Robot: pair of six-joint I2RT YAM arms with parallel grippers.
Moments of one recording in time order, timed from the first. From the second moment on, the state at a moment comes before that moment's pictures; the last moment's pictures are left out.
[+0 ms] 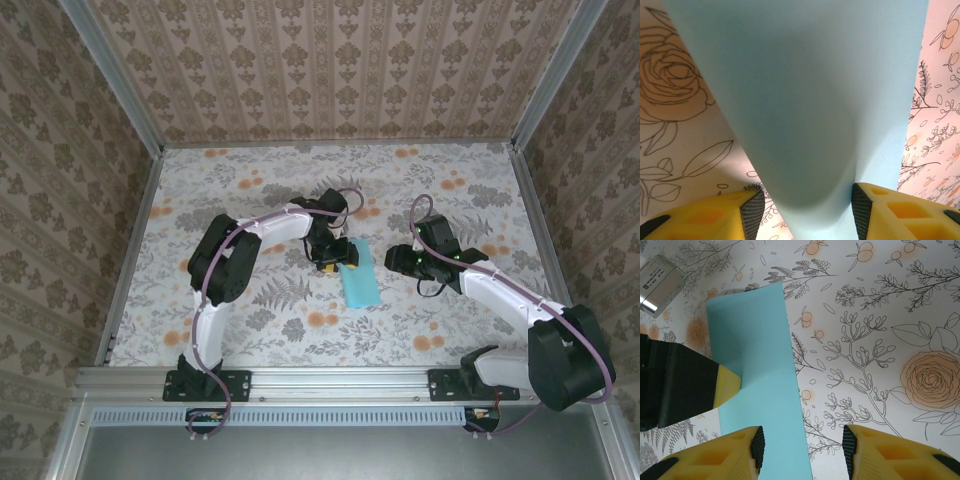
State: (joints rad) left arm -0.74 2.12 1.51 -0.75 0.46 -0.62; right arm 0.34 1.25 0.68 -0.34 -0.19 0.60
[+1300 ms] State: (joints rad) left arm -0.74 2.12 1.50 -0.75 0.46 -0.62; right arm 0.42 1.63 0.73 -0.18 -0.37 0.63
